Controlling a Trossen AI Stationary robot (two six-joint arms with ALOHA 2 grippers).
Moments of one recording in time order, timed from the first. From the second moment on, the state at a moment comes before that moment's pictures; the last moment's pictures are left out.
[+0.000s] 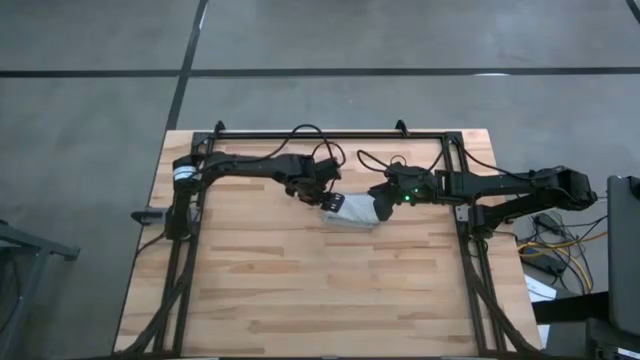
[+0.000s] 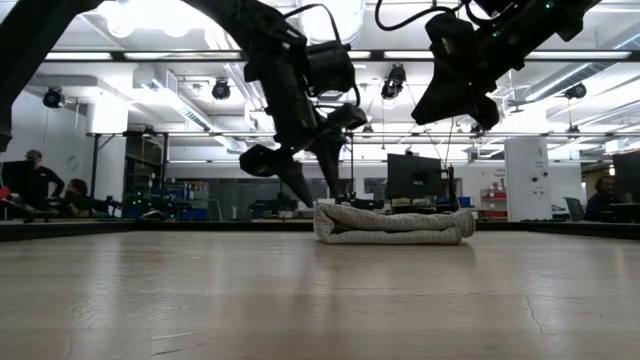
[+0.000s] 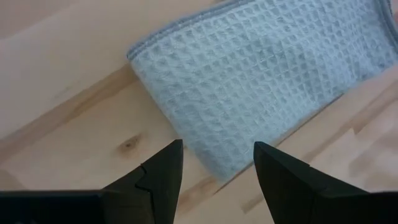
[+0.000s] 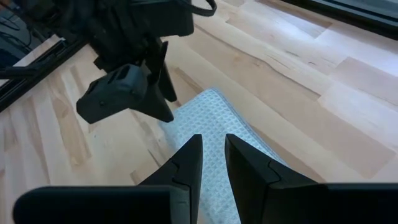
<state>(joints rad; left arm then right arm) 0.23 1.94 1.50 -0.70 0.15 -0.87 -0.10 1.11 0.71 -0.23 0.21 0.62</state>
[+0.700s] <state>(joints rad) 0.24 1.94 1.37 -0.47 0.21 -0.97 -0.10 1.11 0.71 -0.23 0.21 0.62</state>
